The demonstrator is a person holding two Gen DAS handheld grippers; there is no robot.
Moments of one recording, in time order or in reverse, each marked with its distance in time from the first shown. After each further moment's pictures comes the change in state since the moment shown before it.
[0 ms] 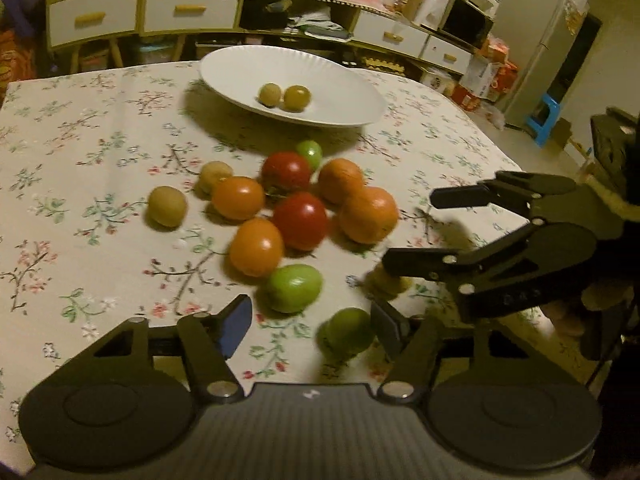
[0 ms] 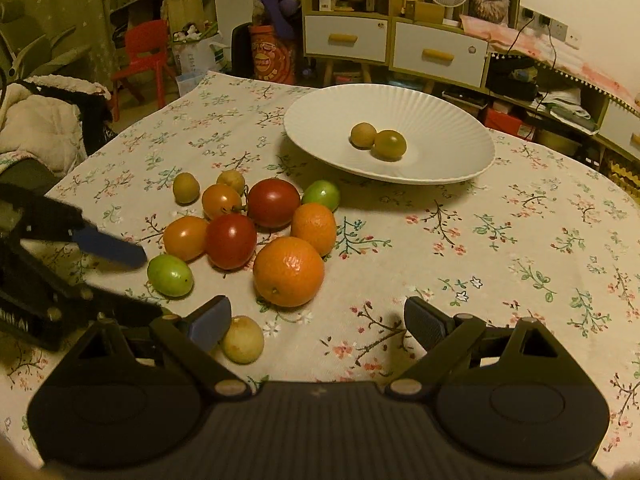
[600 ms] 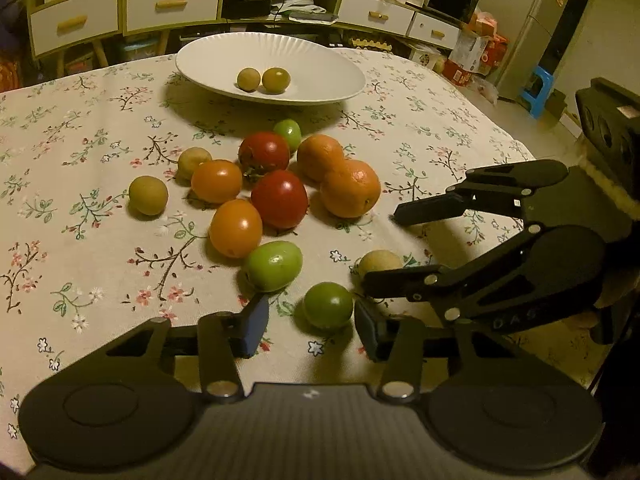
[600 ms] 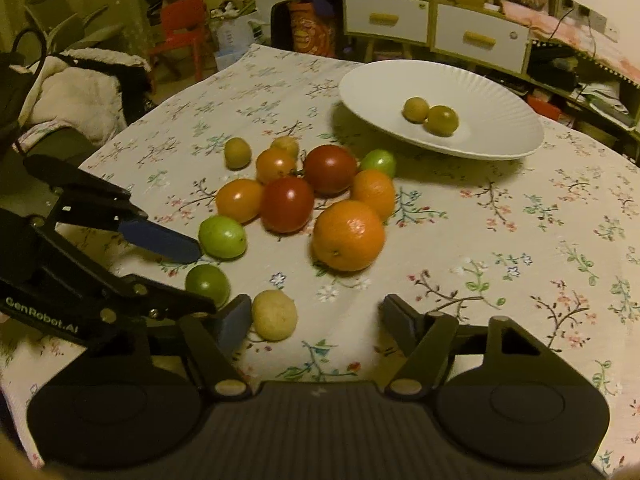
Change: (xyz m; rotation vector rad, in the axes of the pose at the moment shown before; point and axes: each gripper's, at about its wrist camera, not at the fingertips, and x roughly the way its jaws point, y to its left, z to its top) left arm 0.002 -0.012 -0.003 0.057 0.051 0.010; right arm 0.000 0.018 -0.010 -0.057 0.074 0.112
